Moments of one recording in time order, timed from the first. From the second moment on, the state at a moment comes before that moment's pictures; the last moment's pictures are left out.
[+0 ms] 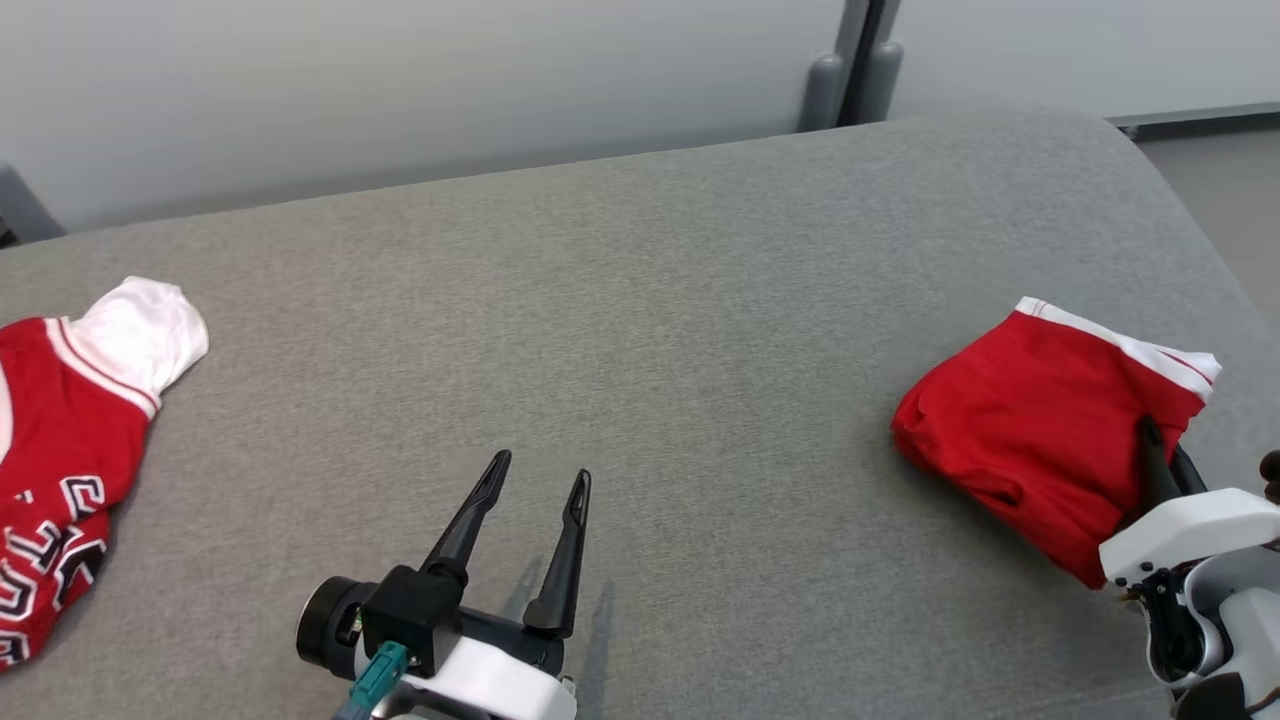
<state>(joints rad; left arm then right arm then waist) -0.07 0.05 -0.36 0.11 -0.23 0.03 -0.25 -0.44 -0.22 0.06 0.85 0.62 0.13 -0.25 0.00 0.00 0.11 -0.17</state>
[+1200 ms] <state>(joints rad) -0.11 0.06 -0.37 0.09 -0.15 -0.02 -0.25 -0.44 -0.15 -0.04 0.68 0.63 0.13 -0.25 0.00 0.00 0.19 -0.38</state>
